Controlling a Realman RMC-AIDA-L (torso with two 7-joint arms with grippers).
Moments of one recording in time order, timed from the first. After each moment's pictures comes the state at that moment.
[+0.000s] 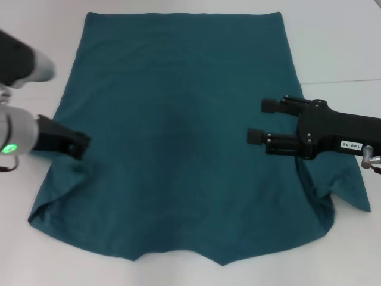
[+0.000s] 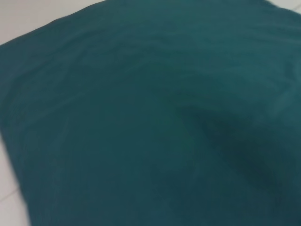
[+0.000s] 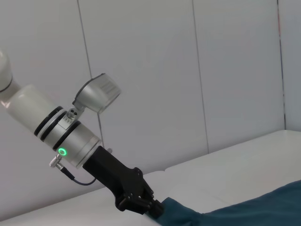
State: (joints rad) left arm -0.54 -2.17 1.18 1.34 2.69 1.16 -2.37; right arm 0.47 2.09 -0.74 -0.88 -1.77 -1.59 1.46
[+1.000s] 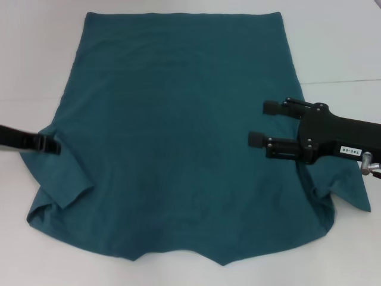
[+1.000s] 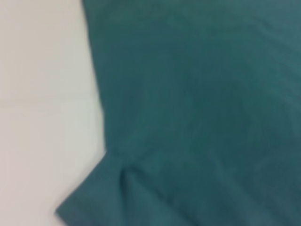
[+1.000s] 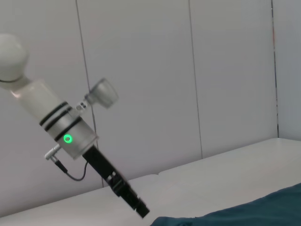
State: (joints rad) left arm -0.69 -2.09 0.90 1.12 2.75 1.25 -2.66; right arm 0.47 2.09 -0.72 -0.82 -1.76 -1.58 1.36
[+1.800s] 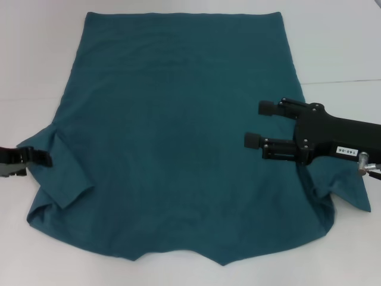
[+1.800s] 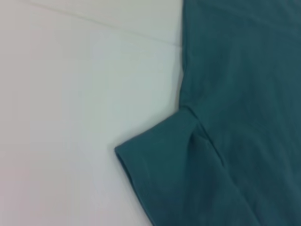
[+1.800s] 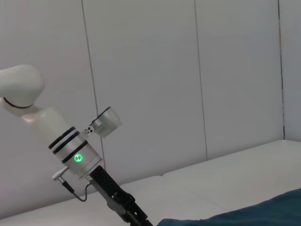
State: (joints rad) left arm -0.73 -2.04 0.68 0.80 2.74 1.09 -2.72; right arm 0.48 2.09 -0.73 -0.82 -1.75 -1.59 1.36
